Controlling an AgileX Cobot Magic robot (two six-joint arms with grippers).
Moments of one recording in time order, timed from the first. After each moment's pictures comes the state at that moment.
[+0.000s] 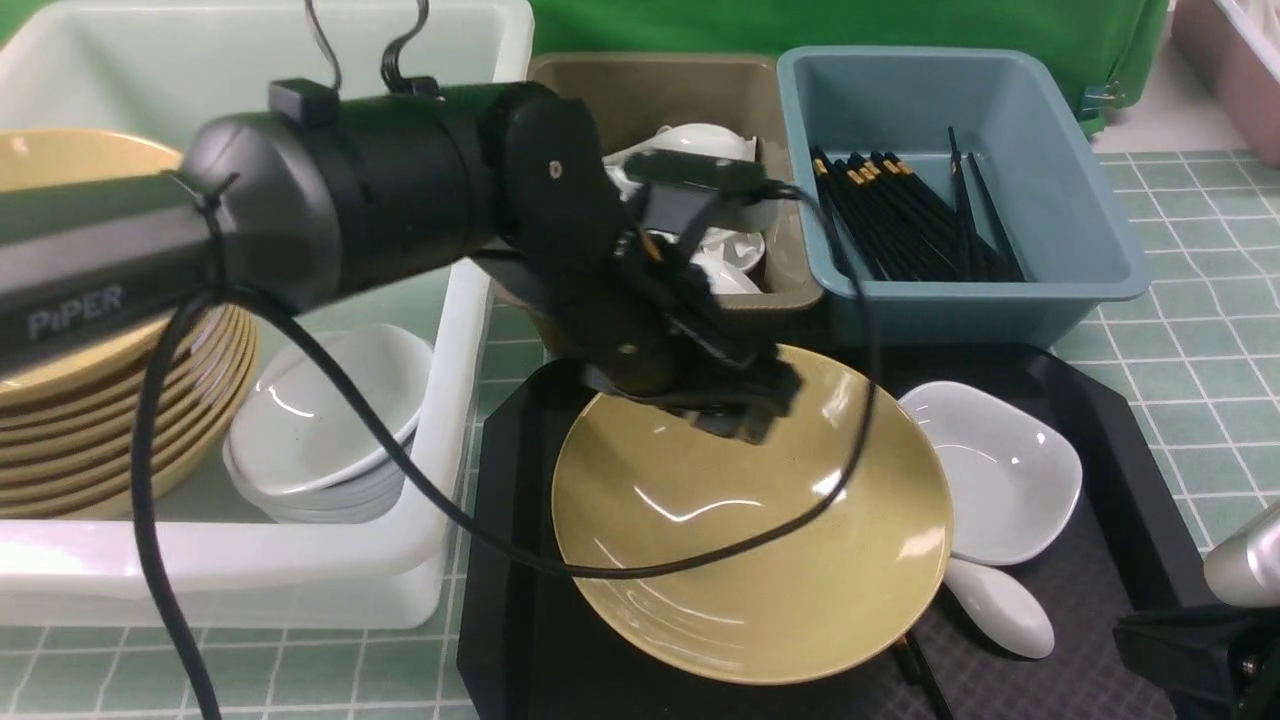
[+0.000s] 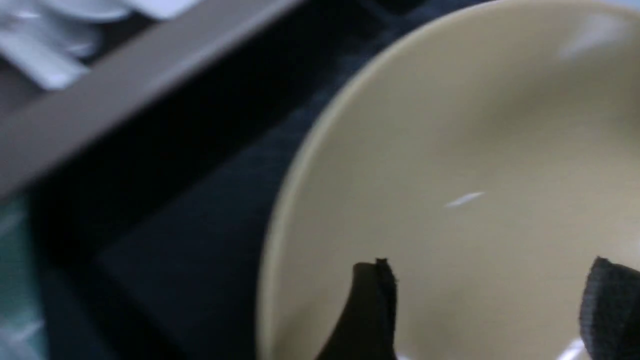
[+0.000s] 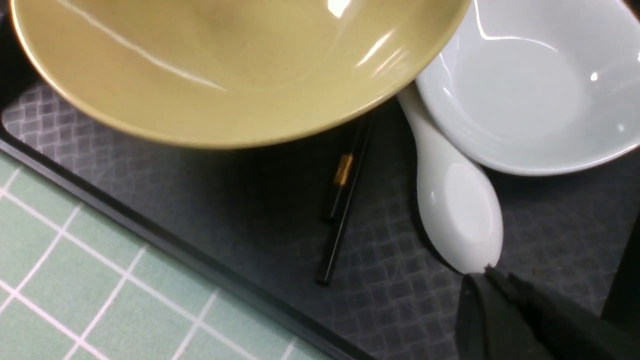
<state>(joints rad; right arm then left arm) 0.35 0.75 -0.38 0.31 0.50 -0.35 -0.62 1.78 -1.36 -0.13 0.77 0.08</state>
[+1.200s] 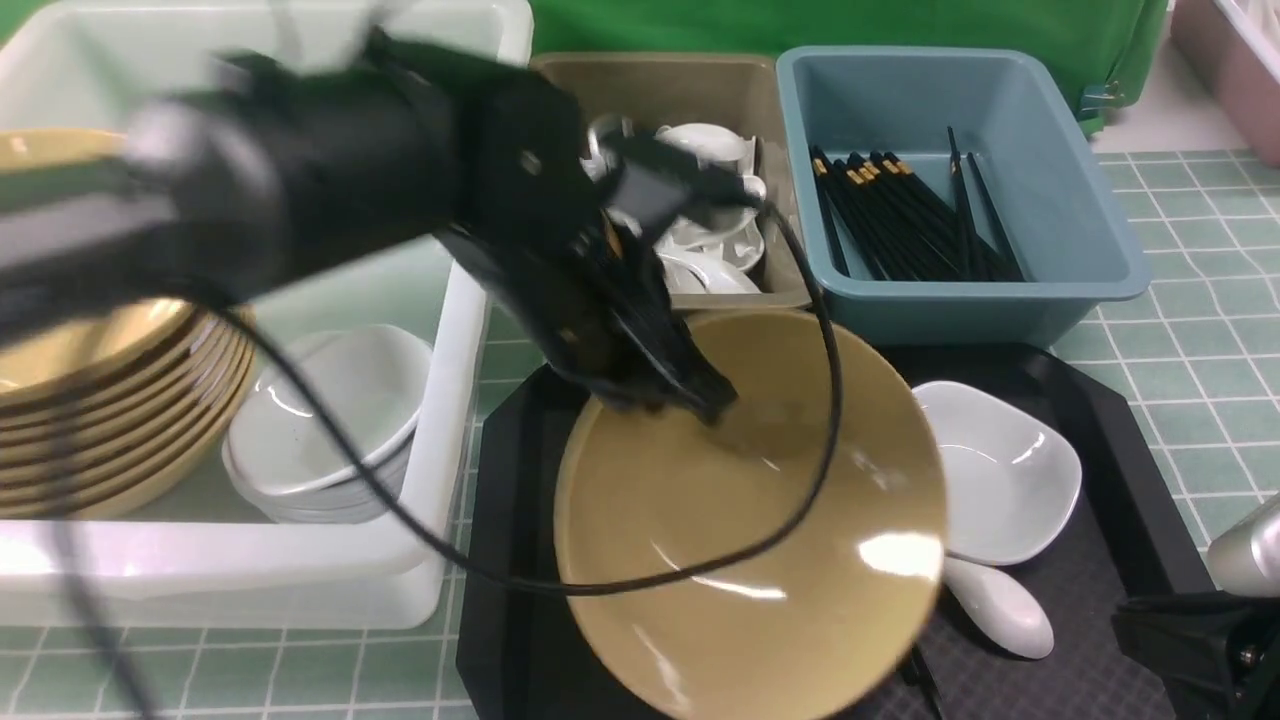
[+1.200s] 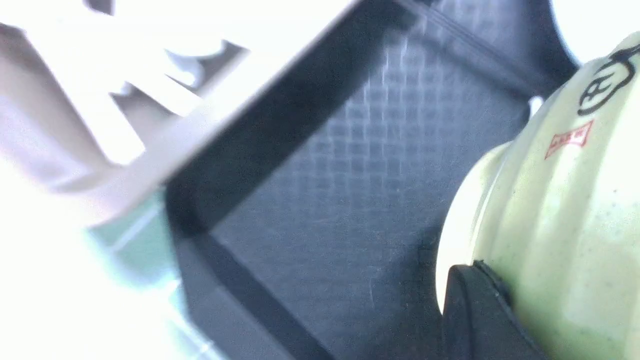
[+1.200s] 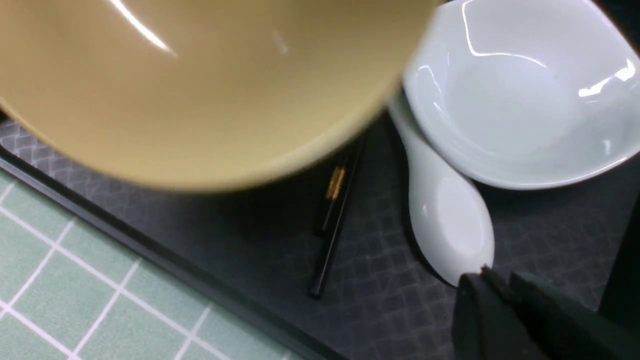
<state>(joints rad) 0.35 0.75 -0.38 0.31 0.48 -0.35 -0.60 1.57 -1.36 -0.07 0.87 0.17</state>
